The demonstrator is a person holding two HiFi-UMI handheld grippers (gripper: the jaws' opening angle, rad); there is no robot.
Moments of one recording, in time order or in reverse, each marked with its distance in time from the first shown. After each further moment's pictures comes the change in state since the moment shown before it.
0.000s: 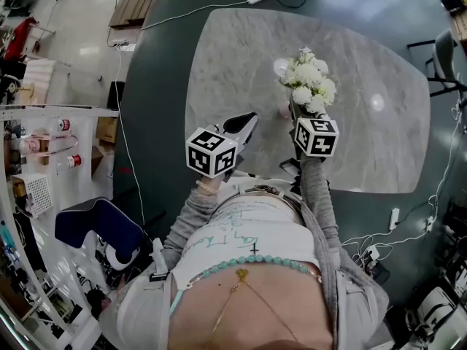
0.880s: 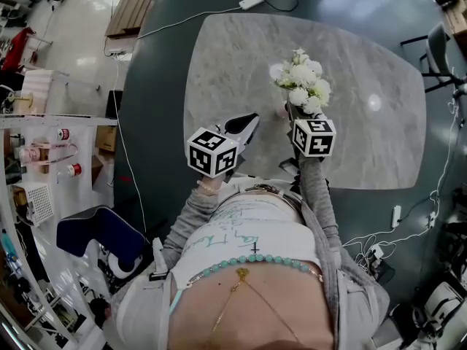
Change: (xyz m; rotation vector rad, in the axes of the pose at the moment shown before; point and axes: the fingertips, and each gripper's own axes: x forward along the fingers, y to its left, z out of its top) left arm 0.002 -0.014 0.003 0.025 0.002 -0.049; right arm -0.010 0.006 0.002 -0.022 -0.023 0.005
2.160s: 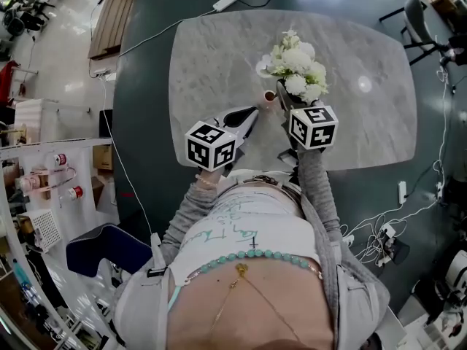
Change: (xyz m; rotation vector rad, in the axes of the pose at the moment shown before) left arm 0.030 -0.042 0.001 0.074 0.042 -0.126; right arm -0.050 -0.005 0.043 0.021 -0.137 0.017
